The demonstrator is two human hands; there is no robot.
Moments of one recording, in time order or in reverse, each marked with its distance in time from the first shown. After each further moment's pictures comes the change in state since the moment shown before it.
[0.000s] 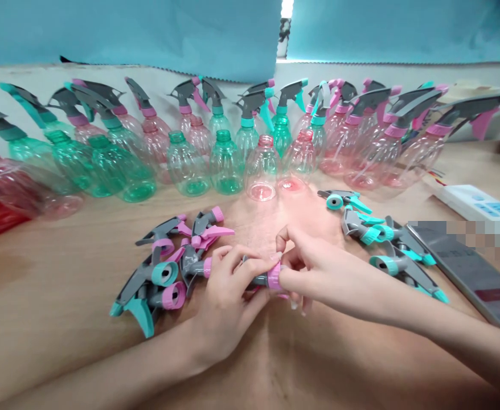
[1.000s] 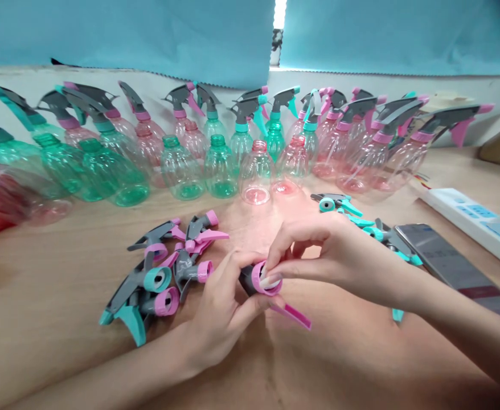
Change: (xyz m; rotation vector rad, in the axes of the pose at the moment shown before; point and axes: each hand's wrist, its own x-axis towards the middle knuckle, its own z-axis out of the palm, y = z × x) left_hand 0.001 0.000 -0.001 -0.370 -0.096 -0.218; right_hand -0.003 -0.016 -0.023 -0.147 0.065 -0.502
